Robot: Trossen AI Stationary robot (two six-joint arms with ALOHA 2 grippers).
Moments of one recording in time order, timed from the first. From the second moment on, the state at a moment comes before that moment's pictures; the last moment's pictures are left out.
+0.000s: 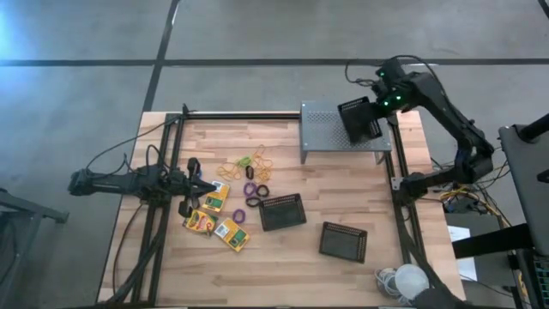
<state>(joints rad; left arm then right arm) -0.09 0.00 0.00 0.02 -0.03 -0.03 -1.04 1.35 1.35 -1.25 -0.03 0.26</state>
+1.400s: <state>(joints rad) -0.09 0.00 0.00 0.02 -0.03 -0.13 -0.95 1.40 1.47 -1.34 0.22 0.33</state>
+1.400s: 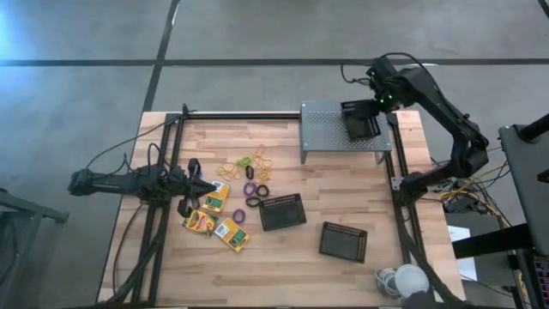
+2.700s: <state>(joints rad) -0.09 0.00 0.00 0.02 -0.03 -0.13 -0.66 1.65 1.57 -1.26 0.21 0.20</state>
